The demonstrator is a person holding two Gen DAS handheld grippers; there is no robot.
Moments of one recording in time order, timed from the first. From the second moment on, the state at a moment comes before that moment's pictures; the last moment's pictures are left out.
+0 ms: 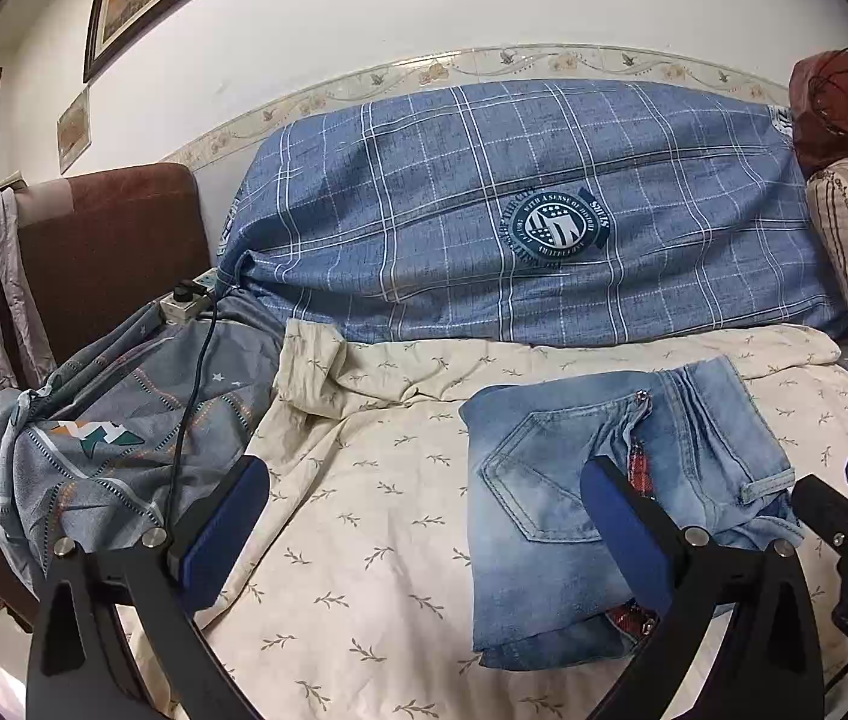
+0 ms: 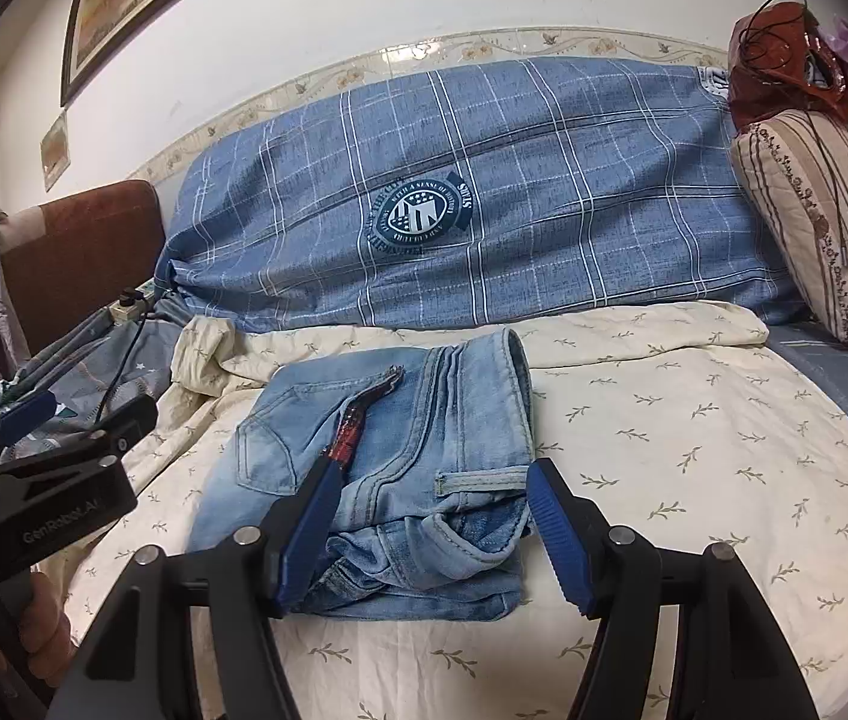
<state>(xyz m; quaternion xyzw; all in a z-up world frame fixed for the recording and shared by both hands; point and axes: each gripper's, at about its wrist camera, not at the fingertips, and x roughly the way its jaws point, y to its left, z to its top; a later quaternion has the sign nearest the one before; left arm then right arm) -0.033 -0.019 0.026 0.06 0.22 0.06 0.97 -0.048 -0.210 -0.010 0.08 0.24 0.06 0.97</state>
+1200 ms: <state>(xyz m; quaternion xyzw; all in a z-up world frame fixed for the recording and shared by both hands) -0.015 -0.020 0.007 0.05 0.30 -0.01 0.95 -0.037 -0.200 -0.015 0.06 0.25 0.07 0.96</state>
